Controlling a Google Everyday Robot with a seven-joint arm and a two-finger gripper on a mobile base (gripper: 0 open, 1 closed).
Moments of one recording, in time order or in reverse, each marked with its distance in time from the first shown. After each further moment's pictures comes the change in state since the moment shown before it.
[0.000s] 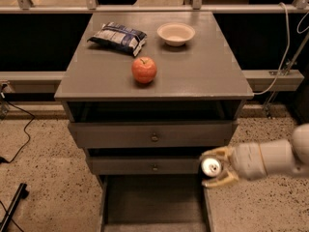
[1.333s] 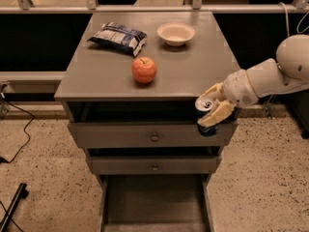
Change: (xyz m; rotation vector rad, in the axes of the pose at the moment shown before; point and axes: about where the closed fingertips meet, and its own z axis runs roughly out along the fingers) arm -0.082 -0.164 -0.029 -0.013 0.133 0.112
